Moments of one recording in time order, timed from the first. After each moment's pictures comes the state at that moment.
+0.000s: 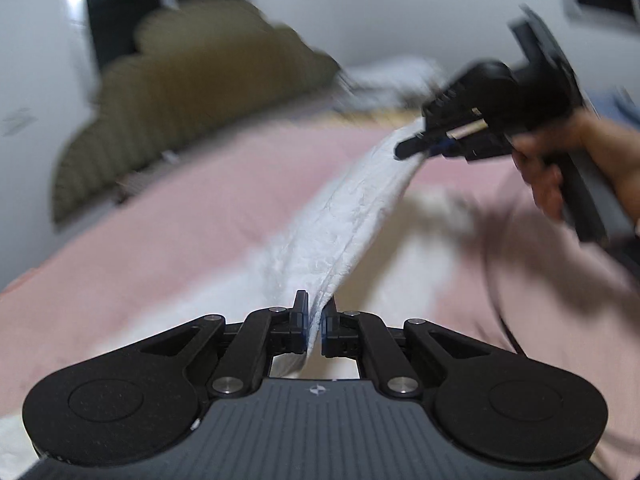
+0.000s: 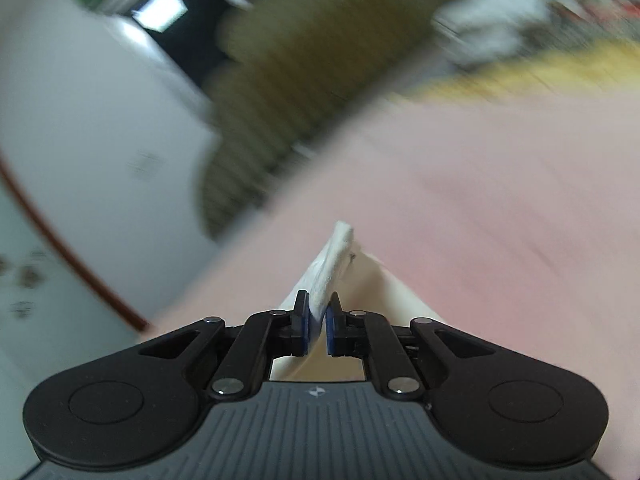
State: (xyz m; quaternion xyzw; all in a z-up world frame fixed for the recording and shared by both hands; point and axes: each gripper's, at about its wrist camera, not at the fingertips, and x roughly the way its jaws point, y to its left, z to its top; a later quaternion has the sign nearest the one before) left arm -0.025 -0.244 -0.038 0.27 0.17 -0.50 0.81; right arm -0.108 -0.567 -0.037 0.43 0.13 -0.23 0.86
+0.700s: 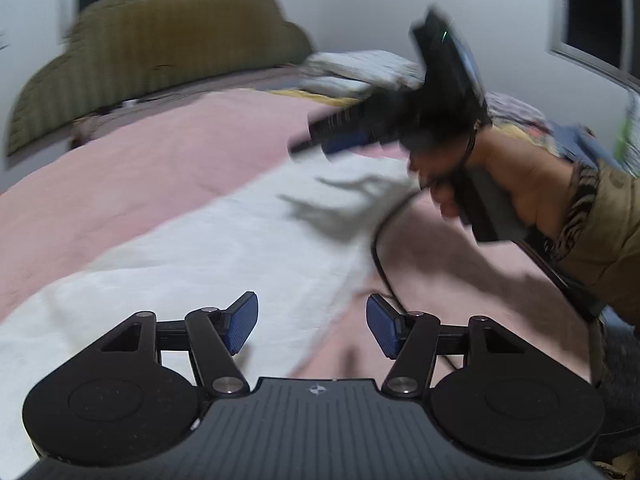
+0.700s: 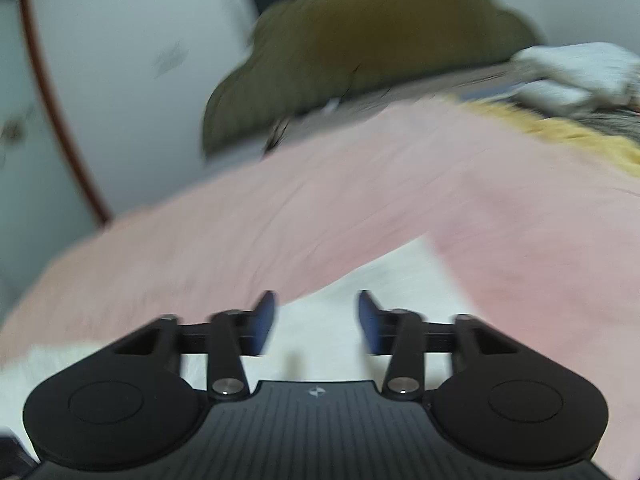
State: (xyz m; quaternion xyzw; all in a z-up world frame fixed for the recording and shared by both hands) left arm 0.000 -0.188 -0.022 0.19 0.25 -0.53 0.79; right arm -0.022 -0.526 -0.018 0.22 0.25 -0.19 0.92
